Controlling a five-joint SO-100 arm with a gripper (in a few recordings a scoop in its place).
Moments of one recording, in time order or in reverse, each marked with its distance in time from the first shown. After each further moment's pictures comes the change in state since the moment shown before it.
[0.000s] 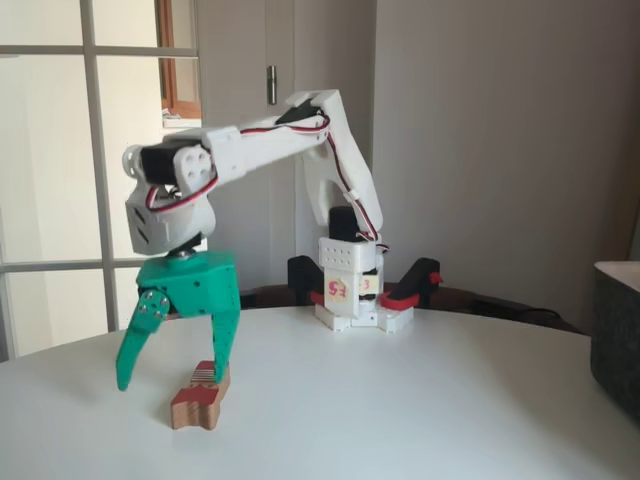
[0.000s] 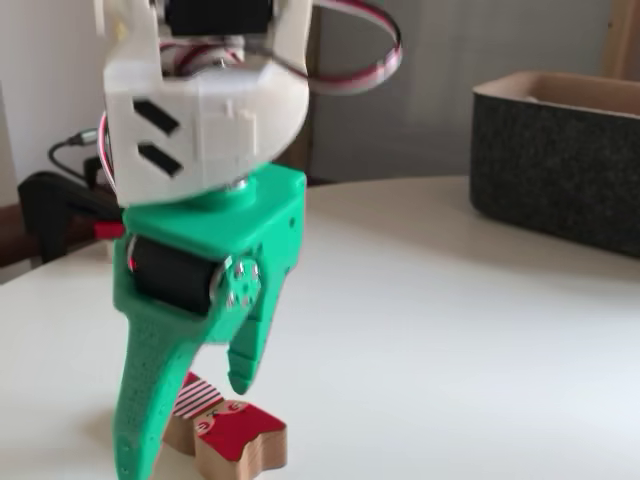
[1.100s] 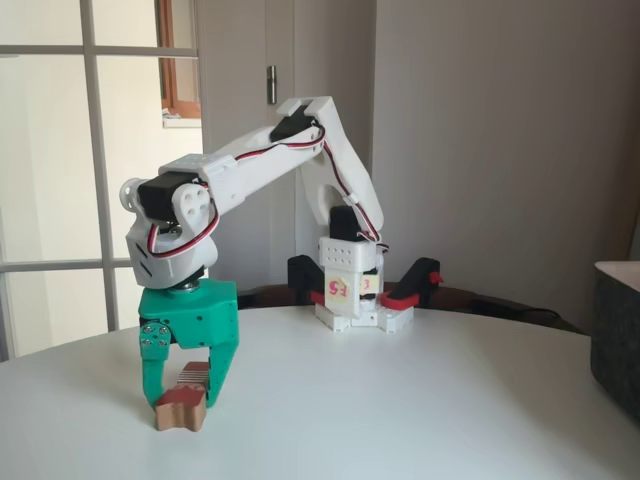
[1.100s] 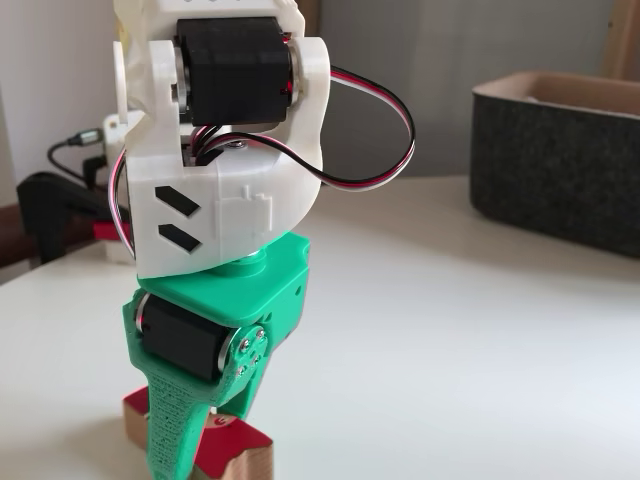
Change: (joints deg) arm -0.7 -6.8 -0.4 -1.1 0.3
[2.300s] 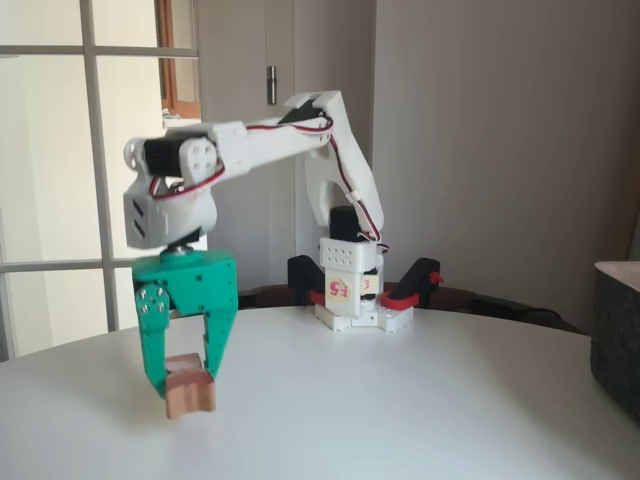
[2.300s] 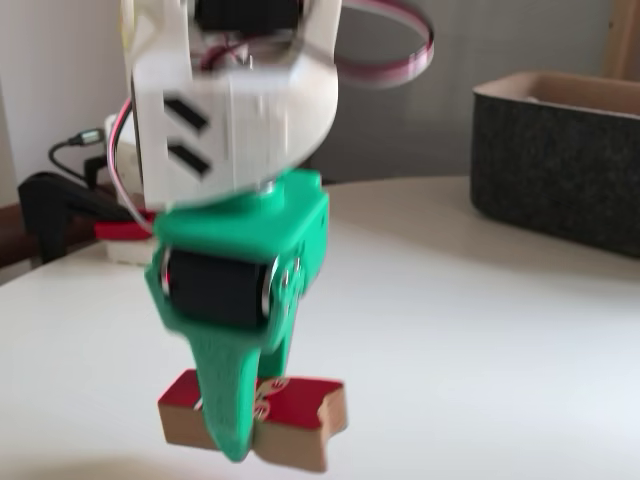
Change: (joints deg) arm -1.1 10.3 -3.5 -3.4 10.3
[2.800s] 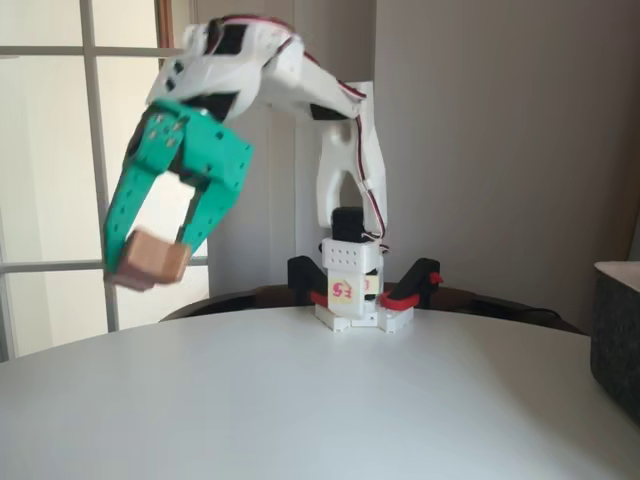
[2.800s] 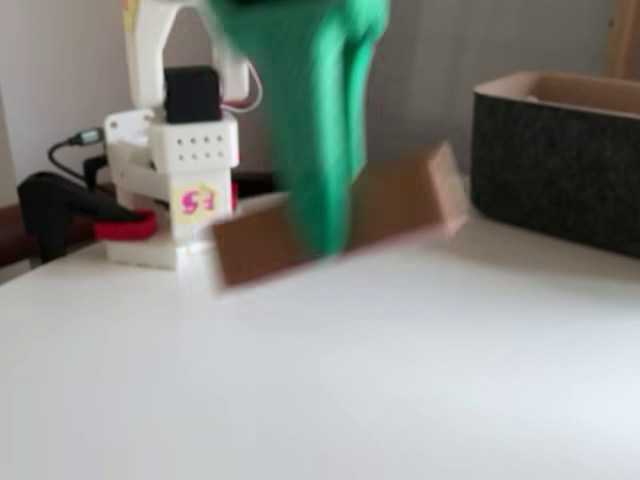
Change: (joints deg) arm -7.6 21.4 -0.6 -13.1 2.2
